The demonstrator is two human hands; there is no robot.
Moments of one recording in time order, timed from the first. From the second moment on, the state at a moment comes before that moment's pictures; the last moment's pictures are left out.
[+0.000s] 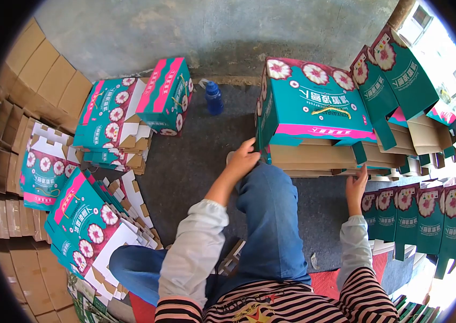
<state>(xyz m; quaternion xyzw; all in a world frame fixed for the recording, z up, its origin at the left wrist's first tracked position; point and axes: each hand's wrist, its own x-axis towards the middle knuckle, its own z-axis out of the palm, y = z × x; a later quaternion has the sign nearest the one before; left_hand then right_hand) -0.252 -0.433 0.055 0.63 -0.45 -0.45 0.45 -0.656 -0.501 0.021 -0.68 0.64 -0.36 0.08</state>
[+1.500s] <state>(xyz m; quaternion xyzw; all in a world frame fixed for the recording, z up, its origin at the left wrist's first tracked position) -0.119 -0.085 0.166 0.90 -0.44 -0.03 0.03 -0.612 -0.289 -0.096 -0.76 0.40 0.20 0.48</state>
